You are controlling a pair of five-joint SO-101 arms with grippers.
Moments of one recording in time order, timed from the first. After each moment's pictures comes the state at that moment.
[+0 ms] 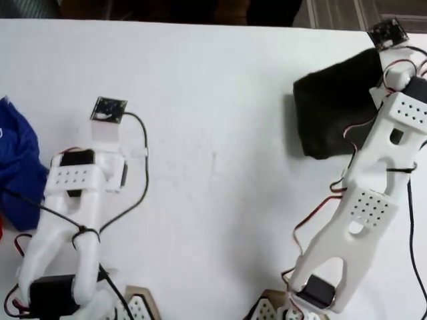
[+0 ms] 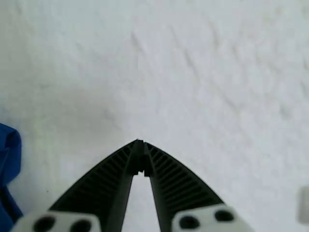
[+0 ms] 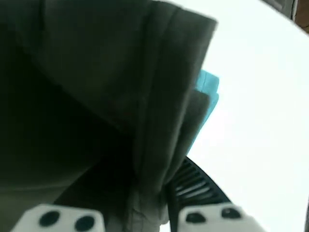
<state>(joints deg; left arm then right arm) -12.9 -21.1 46.4 56.0 -10.4 25.0 54.1 -71.5 77.1 49.6</state>
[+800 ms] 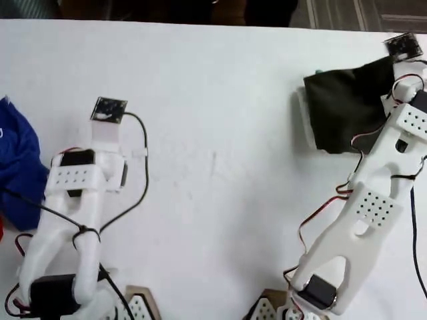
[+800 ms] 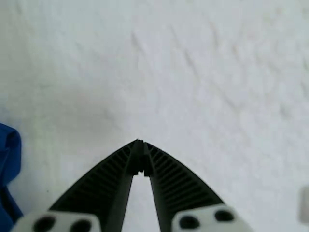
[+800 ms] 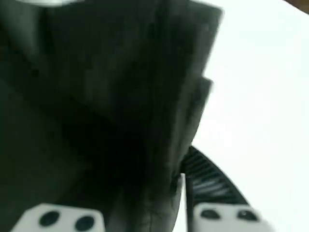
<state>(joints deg) -12.9 -21.1 46.4 56.0 -10.4 29.0 59.1 -74.9 68.9 39.1</state>
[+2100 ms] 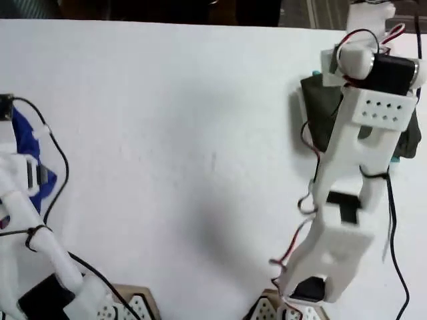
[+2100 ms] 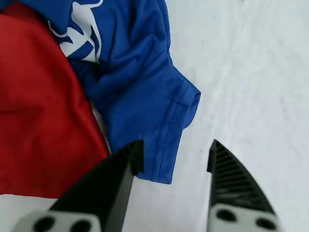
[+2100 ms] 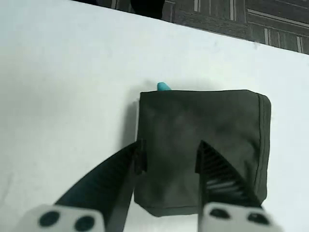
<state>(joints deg) -47.2 -20.8 31.7 63.6 -29.3 5.2 19.0 -63.6 100.0 20.4</state>
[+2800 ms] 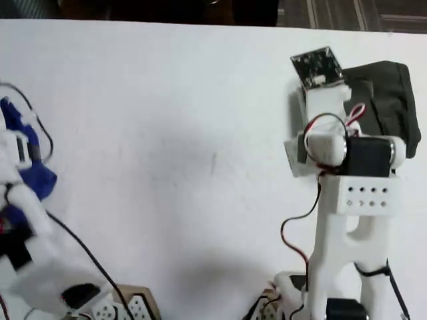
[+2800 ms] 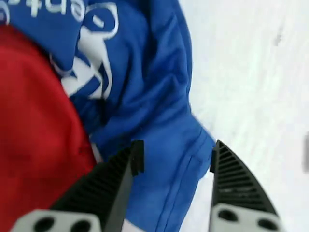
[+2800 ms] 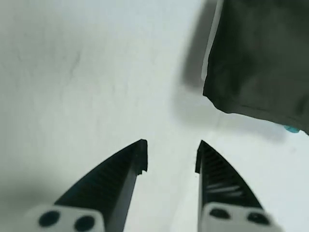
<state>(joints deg) -45.6 10.4 1.8 66.3 -20.7 -2.3 -29.1 2.0 98.9 20.4</state>
